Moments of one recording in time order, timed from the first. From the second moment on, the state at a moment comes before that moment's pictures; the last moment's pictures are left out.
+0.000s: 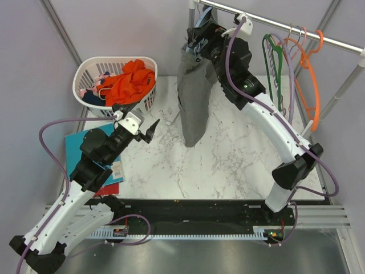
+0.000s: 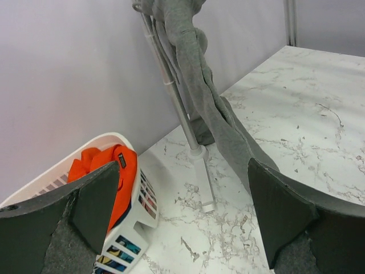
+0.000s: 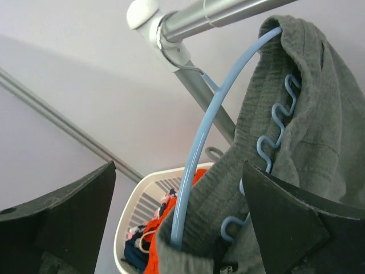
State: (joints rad) left arm -0.58 0.70 0.86 -0.02 0.06 0.38; right arm 0.62 1.78 2.05 -0.07 0.42 0.60
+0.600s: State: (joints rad) left arm -0.31 0.74 1.05 -0.59 0.10 0.23; right arm 0.62 1.09 1.35 -0.15 0.12 0.30
